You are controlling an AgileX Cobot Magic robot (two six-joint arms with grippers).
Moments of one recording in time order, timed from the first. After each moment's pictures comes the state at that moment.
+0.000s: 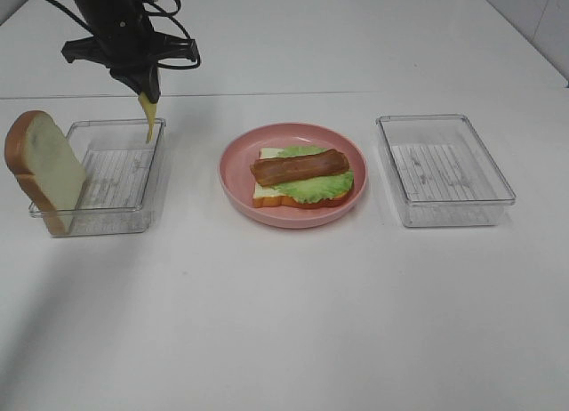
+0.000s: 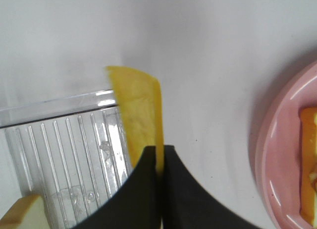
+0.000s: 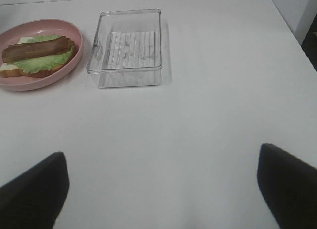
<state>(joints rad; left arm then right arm) -0.26 2.44 -2.34 -0.06 1.22 -0.15 0.09 0.00 -0.46 -0.05 1.11 0.09</state>
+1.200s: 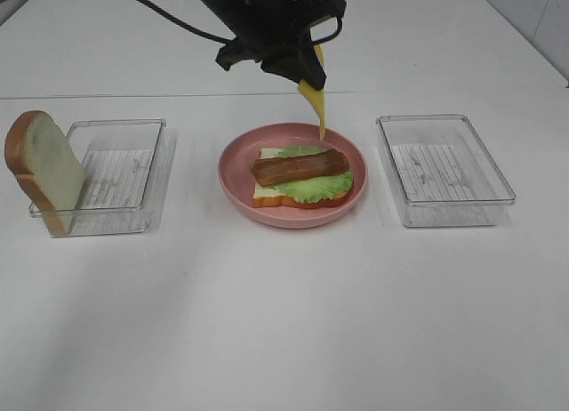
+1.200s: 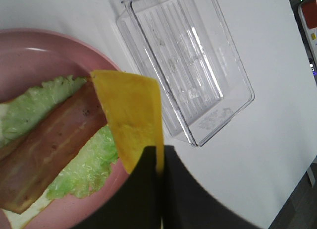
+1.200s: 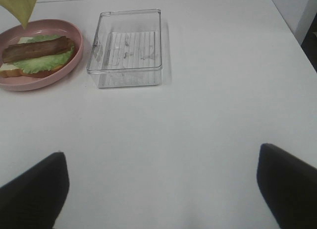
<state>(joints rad) -0.48 2.42 -2.35 -0.60 1.12 -0.01 0.09 0.00 -0.46 -0.05 1.11 0.09</state>
